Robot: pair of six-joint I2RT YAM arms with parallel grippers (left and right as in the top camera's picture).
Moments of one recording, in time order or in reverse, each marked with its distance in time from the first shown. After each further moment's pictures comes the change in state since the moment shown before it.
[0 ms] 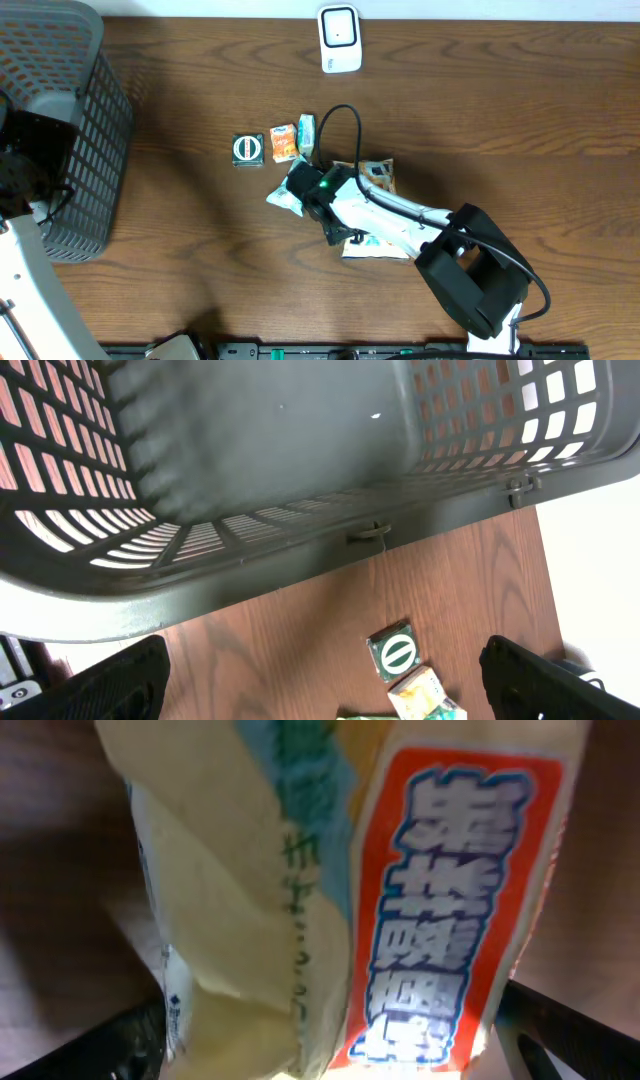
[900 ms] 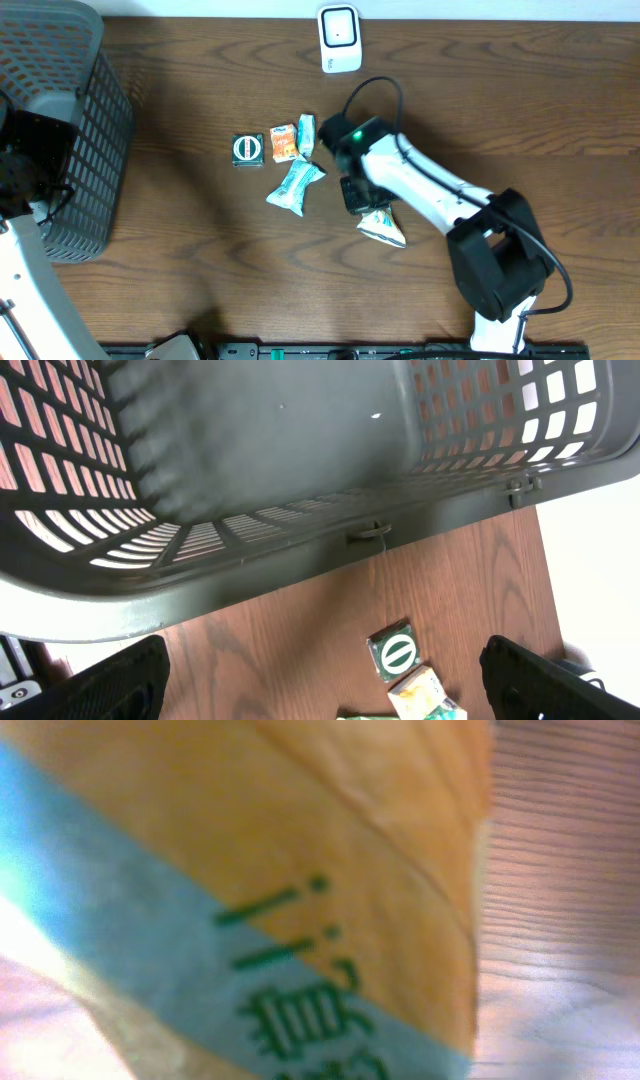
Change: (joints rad) left arm 0.000 0.000 0.000 0.000 0.000 0.000; right arm -0.223 -0.002 0.185 -0.172 -0.303 -0.193
